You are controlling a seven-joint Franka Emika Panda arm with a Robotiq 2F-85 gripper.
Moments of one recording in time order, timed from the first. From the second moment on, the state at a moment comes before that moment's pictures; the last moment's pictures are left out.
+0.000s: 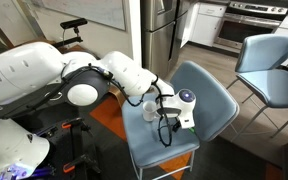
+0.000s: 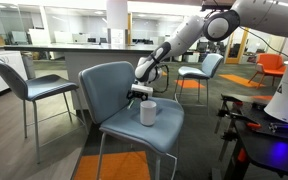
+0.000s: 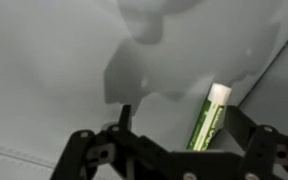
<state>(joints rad) -0.06 1.29 -0.13 -1.19 0.43 2.62 0.64</state>
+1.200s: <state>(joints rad) -0.06 1.45 -0.15 -0.87 0.28 2.39 0.71</state>
